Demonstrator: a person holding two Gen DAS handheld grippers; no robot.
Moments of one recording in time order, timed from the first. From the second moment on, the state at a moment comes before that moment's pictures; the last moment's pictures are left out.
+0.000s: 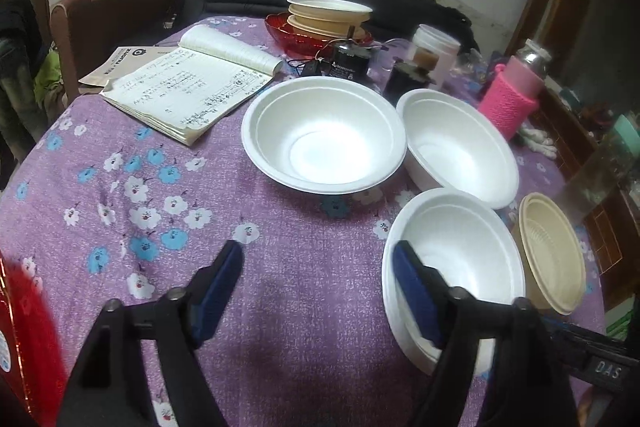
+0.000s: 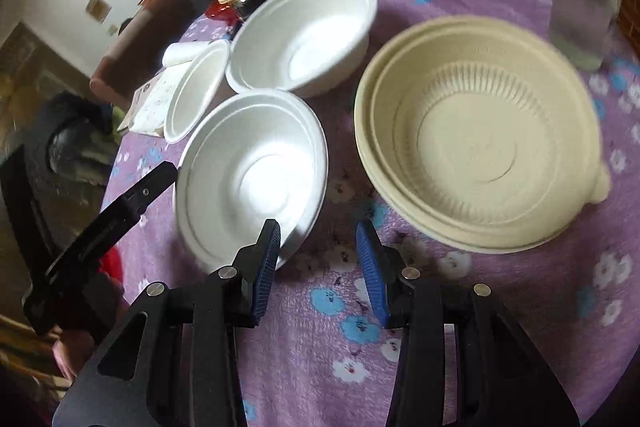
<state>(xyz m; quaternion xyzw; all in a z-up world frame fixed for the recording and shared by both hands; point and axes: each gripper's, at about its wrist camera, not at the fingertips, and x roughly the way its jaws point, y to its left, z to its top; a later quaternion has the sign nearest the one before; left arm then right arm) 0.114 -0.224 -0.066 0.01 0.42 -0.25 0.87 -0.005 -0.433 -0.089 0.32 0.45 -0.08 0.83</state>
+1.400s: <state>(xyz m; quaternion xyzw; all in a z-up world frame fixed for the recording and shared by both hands) 0.101 -0.259 -0.097 0.05 0.46 -0.37 0.81 0.005 -0.432 -0.108 0.34 0.37 -0.07 0.86</state>
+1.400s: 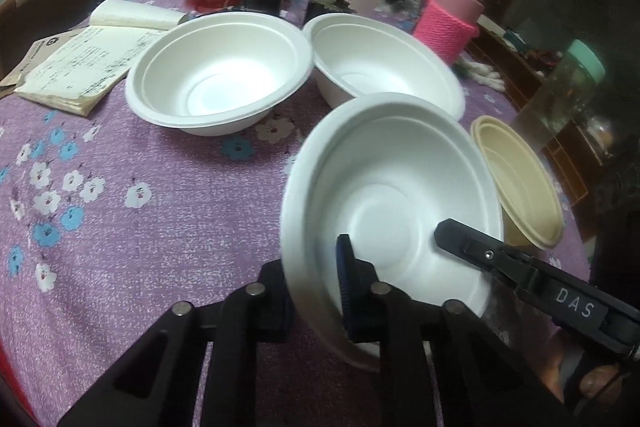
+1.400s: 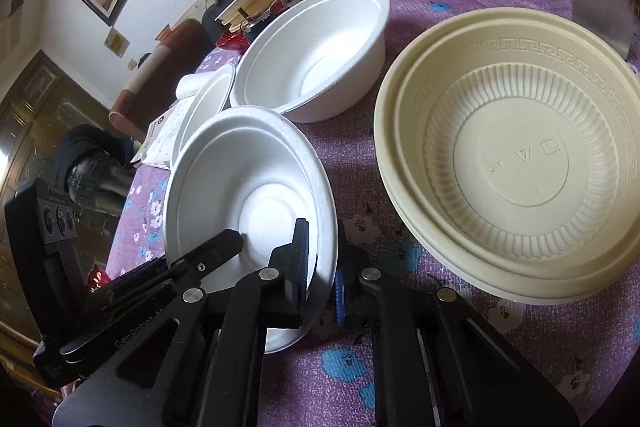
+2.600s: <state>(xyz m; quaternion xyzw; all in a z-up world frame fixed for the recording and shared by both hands) 0.108 -0.233 -0.069 -0.01 0.43 -0.35 0.83 0.003 -0.439 -0.116 0.37 0.38 -0.07 0.84</state>
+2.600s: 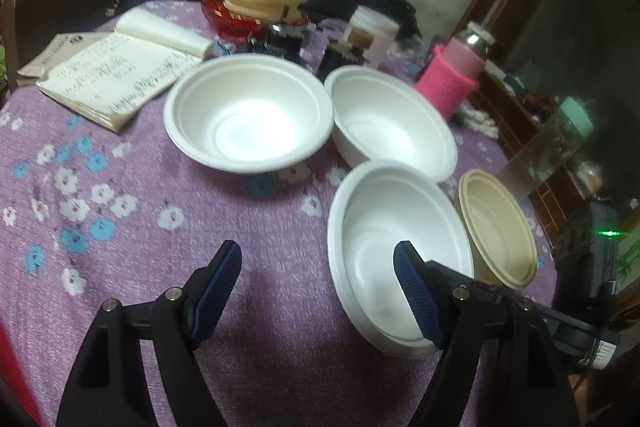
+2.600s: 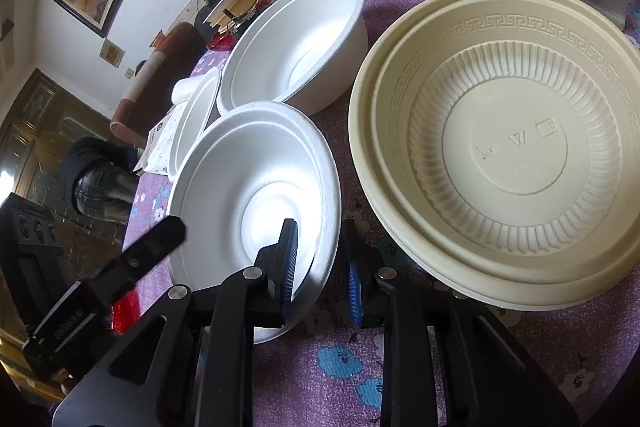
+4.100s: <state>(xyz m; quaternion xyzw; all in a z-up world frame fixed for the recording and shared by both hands) 0.106 -0.256 -0.096 0.03 0.47 -0.38 0.79 0.008 -0.427 -0.111 0.33 0.35 -0.08 0.87</state>
